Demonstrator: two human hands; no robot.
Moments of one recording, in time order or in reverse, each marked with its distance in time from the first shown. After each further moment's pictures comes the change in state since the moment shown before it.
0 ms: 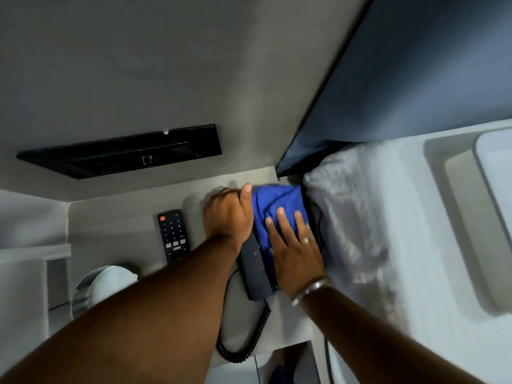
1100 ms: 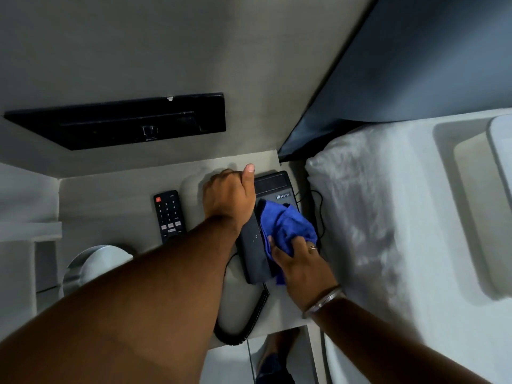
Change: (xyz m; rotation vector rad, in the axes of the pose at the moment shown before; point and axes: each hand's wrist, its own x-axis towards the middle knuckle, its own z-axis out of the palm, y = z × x) left_hand 0.000 -0.005 0.001 -0.029 -0.024 0.023; right_hand -0.049 -0.002 -0.004 0.054 -0.084 -0.027
